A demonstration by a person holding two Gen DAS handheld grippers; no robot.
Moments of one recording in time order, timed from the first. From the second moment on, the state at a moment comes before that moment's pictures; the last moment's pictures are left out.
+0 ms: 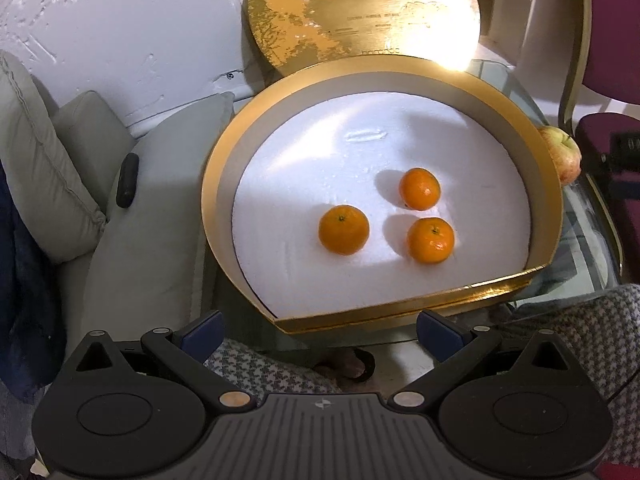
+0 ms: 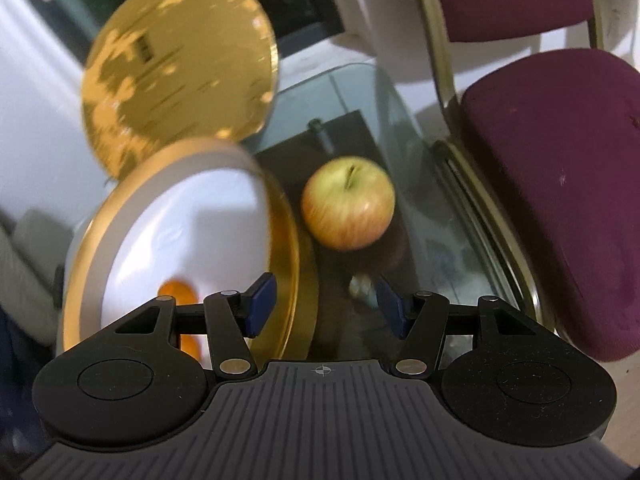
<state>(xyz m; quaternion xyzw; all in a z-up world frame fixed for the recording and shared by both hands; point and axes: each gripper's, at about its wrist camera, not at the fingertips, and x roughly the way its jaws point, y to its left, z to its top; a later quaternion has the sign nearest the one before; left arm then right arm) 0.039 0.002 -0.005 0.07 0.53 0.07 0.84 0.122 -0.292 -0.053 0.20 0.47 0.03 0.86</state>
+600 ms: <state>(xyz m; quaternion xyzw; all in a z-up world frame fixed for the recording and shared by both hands) 0.059 0.019 -0.015 0.05 0.54 0.07 0.84 0.219 -0.297 -0.091 0.25 0.50 -0.04 0.83</state>
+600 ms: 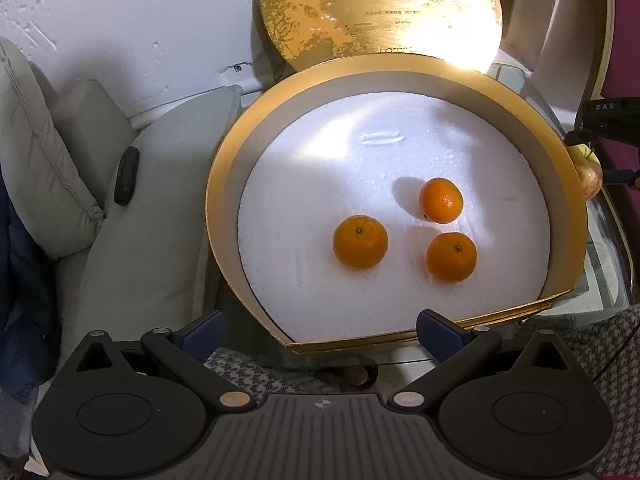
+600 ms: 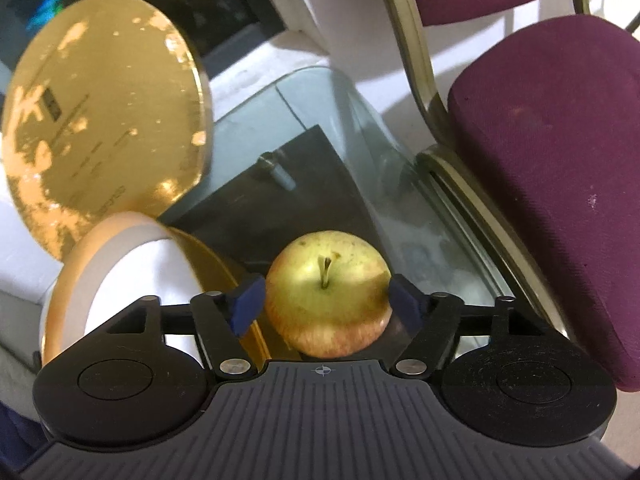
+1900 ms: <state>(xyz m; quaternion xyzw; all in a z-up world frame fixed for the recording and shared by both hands) 0.044 0.025 -0.016 0.04 0.54 0.07 0.84 0.209 -0.284 -0.093 0.22 0.52 -0.07 0.82</state>
